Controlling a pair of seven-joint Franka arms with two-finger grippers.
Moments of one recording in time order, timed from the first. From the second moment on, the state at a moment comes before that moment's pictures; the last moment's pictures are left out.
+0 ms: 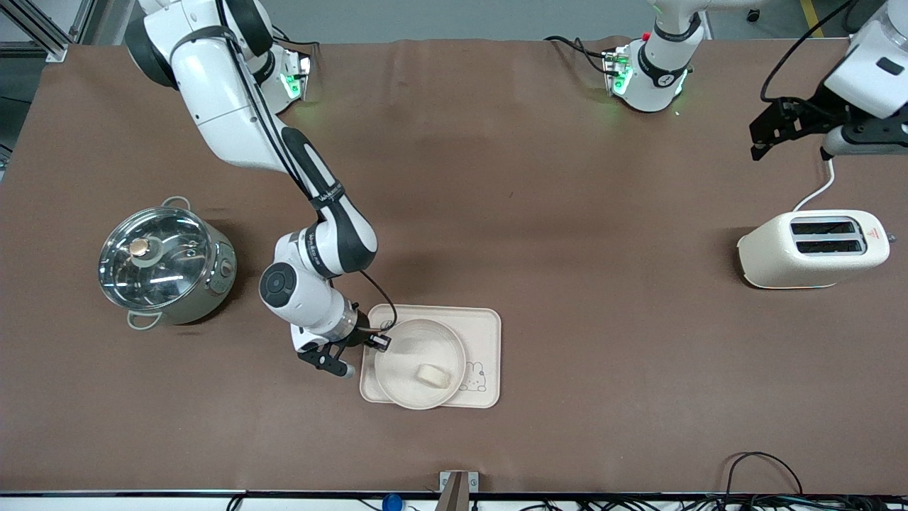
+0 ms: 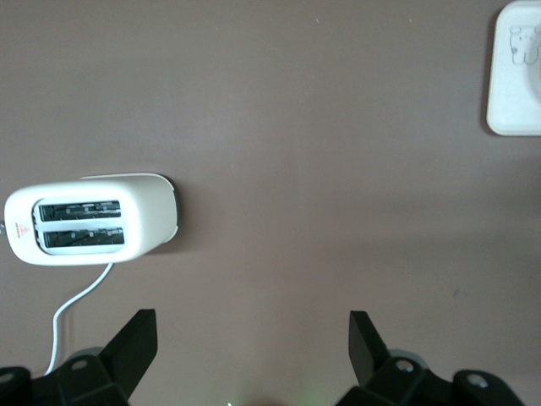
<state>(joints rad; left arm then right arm) -0.04 -0.15 -0.11 -1.67 0.03 1.54 -0.09 0.42 0.88 0.01 -1.40 0.37 2.51 0.54</state>
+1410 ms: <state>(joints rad) -0.05 -0.14 -0.11 -1.67 0.01 1.54 -0.09 0.41 0.50 -0.12 -1.34 0.18 1.95 0.58</state>
